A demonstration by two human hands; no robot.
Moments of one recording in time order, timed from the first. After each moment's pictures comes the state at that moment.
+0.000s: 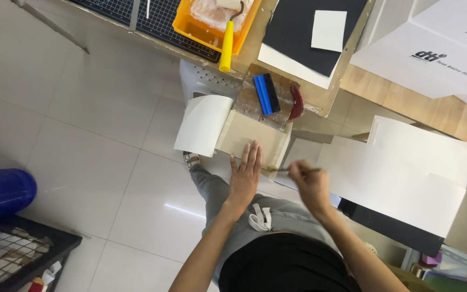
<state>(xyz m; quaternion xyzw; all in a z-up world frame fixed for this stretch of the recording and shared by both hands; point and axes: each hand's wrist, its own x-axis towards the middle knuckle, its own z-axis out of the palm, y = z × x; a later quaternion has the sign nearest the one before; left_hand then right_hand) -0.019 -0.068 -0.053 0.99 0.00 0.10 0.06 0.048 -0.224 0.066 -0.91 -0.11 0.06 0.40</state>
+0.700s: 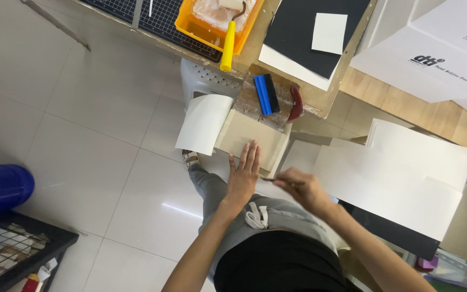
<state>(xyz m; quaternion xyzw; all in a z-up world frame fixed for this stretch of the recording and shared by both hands) -0.017 -0.066 -0.046 1.00 0.00 0.08 0.05 0.059 -0.224 0.086 -0.83 -0.41 0.08 0.38</state>
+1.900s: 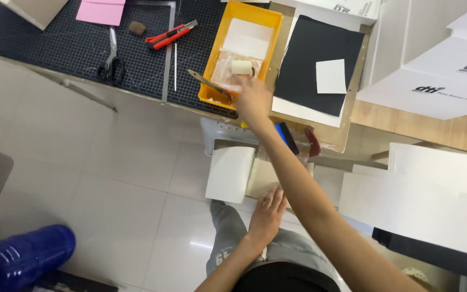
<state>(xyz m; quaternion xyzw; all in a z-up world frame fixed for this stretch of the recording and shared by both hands) -0.003 -0.008 -0.011 0.97 -0.15 0.09 0.15 0.325 0.042 -0.009 -0.95 -0.22 -0.08 0.22</state>
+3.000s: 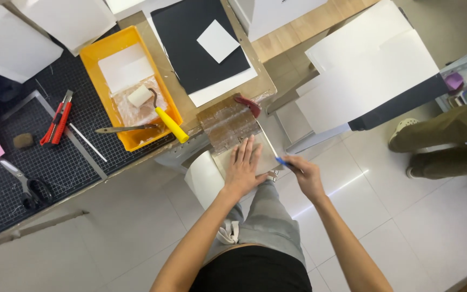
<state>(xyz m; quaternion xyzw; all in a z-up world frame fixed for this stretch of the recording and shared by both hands) 0.105 0.047 -0.009 0.87 -0.46 -0.05 0.13 -0.015 -0.136 0.007 -0.81 0.20 -0.15 0.54</state>
